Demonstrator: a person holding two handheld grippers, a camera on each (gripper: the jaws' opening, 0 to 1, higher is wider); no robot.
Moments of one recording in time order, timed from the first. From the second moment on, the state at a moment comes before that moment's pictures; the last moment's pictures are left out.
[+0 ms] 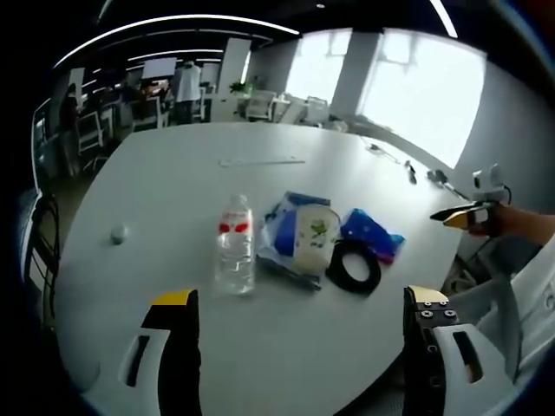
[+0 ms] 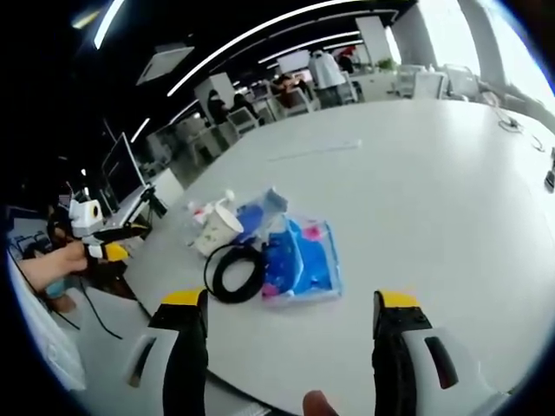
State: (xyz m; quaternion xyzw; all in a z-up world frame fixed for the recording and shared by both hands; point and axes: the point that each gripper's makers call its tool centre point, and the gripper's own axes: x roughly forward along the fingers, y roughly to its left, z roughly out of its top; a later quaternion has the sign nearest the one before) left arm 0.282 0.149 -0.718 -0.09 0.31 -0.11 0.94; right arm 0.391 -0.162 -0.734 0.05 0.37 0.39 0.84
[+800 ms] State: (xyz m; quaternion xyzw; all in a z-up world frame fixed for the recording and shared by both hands) left arm 0.297 0.143 -0.724 -0.10 0.32 -0.13 0.93; right arm 0.395 -0.142 -0.728 0.06 0.37 0.40 0.84
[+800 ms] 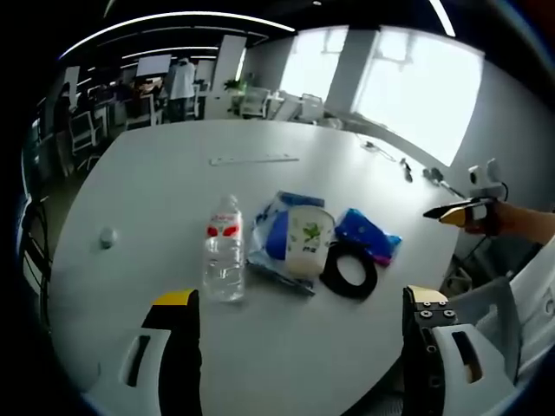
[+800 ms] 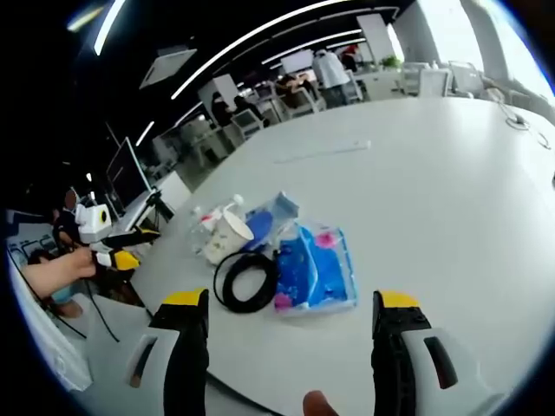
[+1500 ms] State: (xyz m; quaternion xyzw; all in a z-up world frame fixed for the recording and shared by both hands) left arm 0.304 0.139 -0.724 -0.11 0.32 -0.13 0.93; right arm 0.397 -0.121 -0.726 0.07 0.37 0.41 0.83
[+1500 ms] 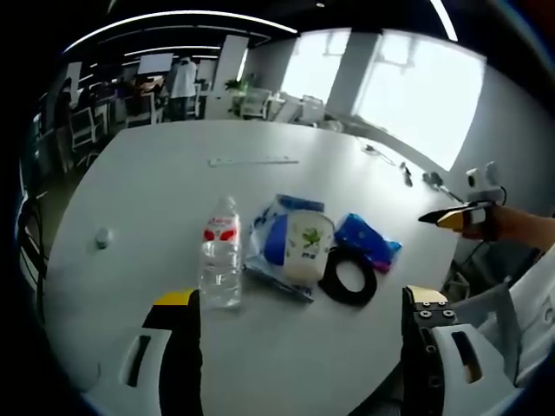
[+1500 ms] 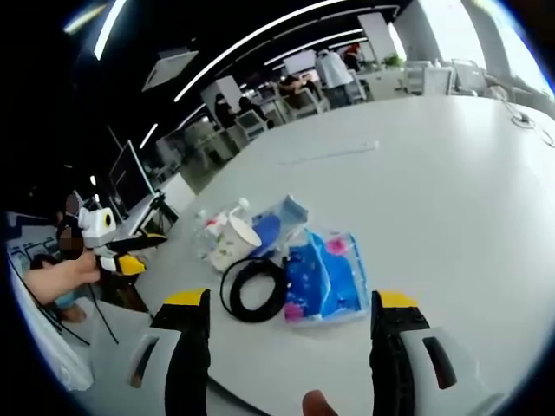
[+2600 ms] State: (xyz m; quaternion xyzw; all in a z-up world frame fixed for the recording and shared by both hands) left arm 0.324 0.125 -0.729 -0.11 0.32 -0.14 0.93; right arm 0.405 -0.085 -0.720 0.09 0.37 0.43 0.82
